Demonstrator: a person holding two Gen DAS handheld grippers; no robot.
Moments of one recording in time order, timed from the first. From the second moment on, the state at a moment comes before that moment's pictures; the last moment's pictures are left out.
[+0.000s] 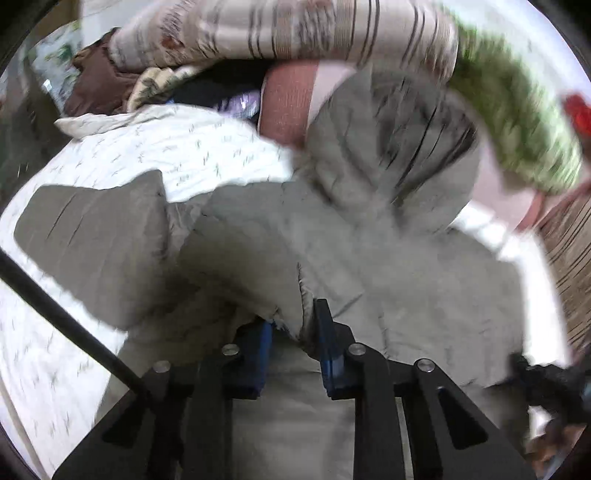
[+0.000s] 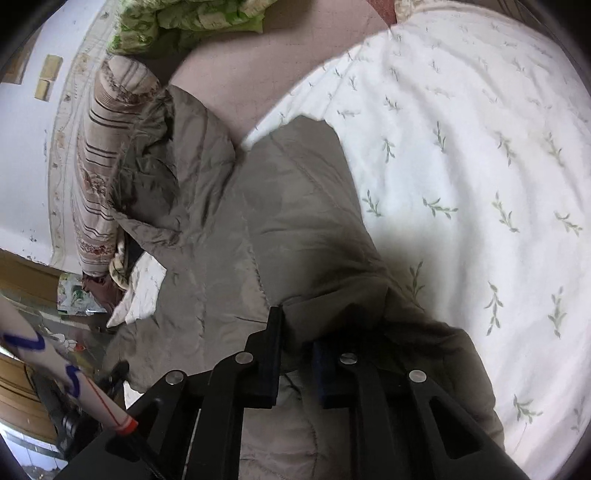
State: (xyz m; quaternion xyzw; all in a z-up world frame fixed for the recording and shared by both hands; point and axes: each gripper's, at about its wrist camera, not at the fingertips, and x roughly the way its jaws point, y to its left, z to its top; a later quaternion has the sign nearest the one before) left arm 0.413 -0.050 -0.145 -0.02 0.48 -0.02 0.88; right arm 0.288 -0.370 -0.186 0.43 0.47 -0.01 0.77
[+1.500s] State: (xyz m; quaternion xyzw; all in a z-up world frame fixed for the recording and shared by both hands) left arm 0.328 0.217 -0.106 -0.28 0.43 0.16 0.84; right arm 0.260 -0.118 -0.039 0.23 0.41 0.21 0.86
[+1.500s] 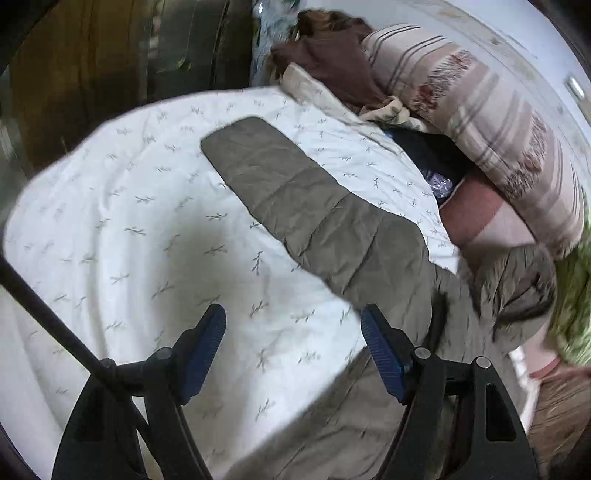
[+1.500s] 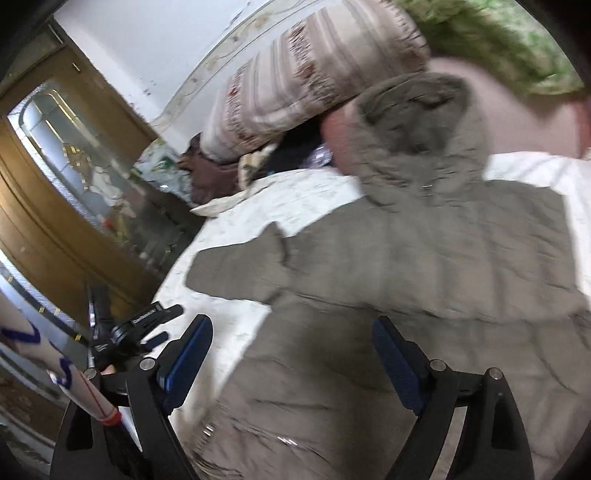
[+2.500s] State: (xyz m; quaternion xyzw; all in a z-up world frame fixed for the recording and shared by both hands) left arm 0.468 0.284 -0.136 -0.33 0.39 0.19 0.84; right arm 0.307 -0.167 -0.123 0.23 0.44 0.17 0.86
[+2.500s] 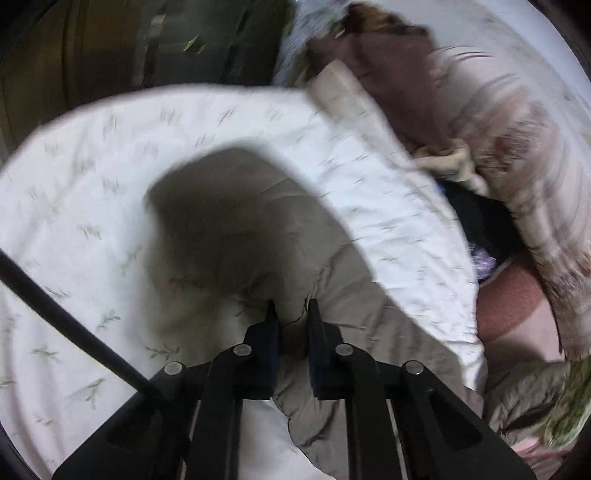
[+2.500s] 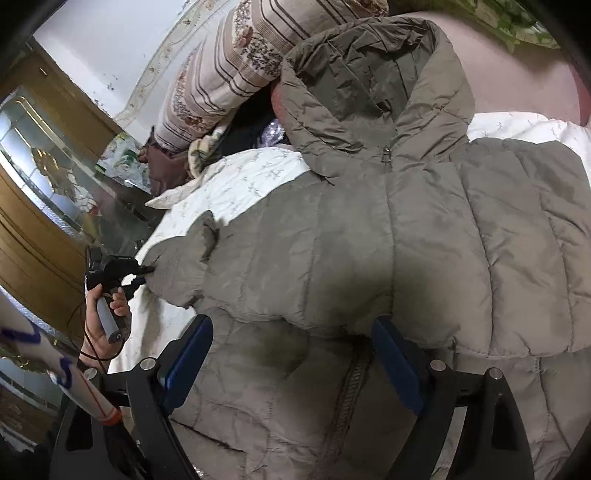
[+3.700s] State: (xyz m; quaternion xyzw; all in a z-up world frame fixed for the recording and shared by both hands) left arm 0.331 -0.107 -0.086 -0.03 0.40 -0.22 0.89; right arm 0.306 -0.319 -0.140 0.42 0.41 0.13 0.80
